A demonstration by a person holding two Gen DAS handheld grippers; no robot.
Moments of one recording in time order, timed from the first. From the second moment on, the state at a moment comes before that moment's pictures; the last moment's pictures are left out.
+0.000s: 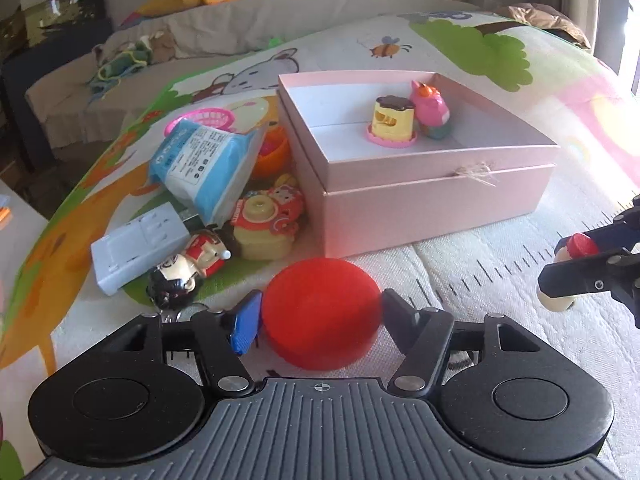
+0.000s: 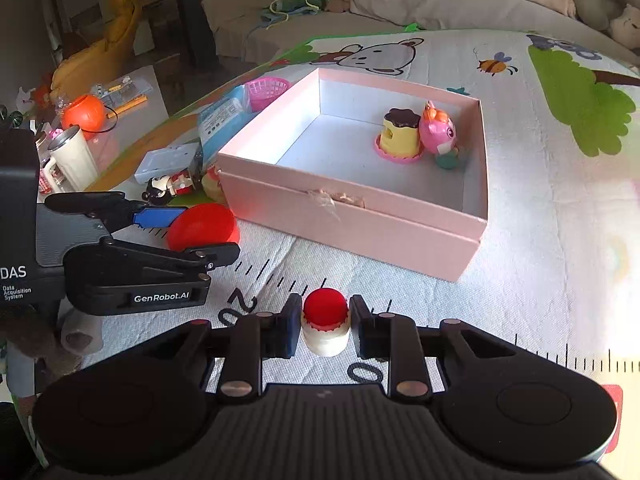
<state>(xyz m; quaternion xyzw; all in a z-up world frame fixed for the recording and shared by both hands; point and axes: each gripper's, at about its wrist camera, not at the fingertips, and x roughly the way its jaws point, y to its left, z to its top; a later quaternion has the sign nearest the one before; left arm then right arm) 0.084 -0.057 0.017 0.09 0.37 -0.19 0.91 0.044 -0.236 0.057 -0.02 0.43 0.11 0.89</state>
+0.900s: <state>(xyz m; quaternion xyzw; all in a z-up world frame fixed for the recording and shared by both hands) 0.141 -0.100 0.180 0.05 0.23 -0.27 0.93 0.081 -0.264 0.184 -0.06 0.29 0.03 0.95</state>
